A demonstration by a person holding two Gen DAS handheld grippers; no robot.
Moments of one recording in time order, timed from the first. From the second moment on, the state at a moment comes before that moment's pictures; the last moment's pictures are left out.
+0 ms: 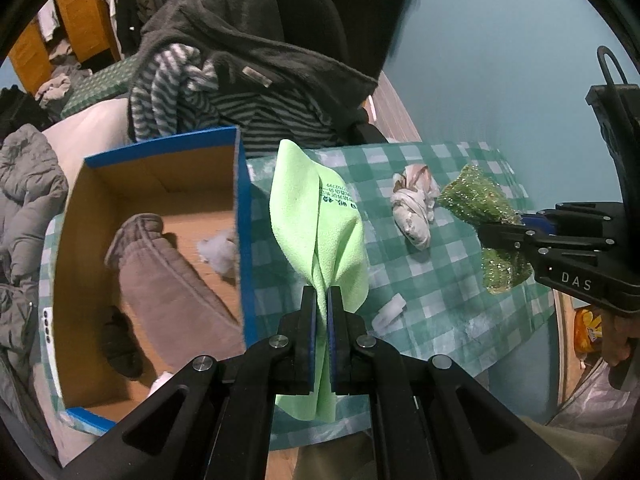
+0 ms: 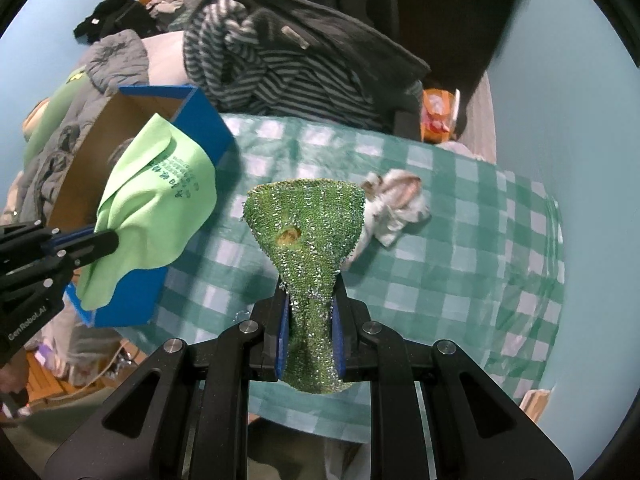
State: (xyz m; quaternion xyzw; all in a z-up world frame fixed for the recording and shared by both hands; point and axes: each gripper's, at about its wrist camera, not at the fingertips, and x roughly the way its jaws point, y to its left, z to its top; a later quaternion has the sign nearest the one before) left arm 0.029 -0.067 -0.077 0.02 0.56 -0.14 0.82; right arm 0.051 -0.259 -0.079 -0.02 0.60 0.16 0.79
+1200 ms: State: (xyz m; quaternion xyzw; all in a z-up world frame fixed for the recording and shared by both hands) left arm 0.020 0.039 -0.049 -0.03 0.54 -0.06 0.84; right arm 0.072 -0.108 -0.041 -0.08 0.56 0.27 0.78
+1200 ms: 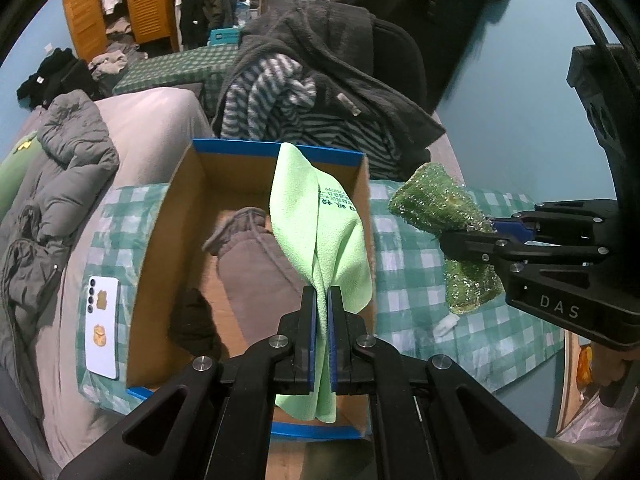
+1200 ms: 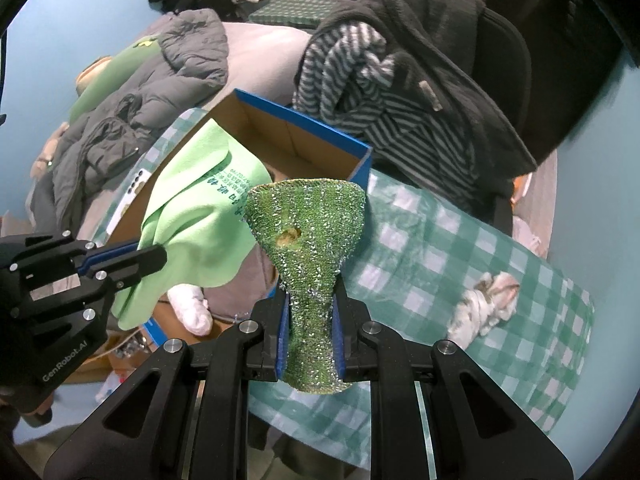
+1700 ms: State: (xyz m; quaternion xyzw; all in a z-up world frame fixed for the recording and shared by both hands) left arm 0.028 0.081 -0.058 -0.04 0.54 -0.03 0.84; right arm 0.086 -0.056 -0.045 -0.09 0.56 0.29 0.77
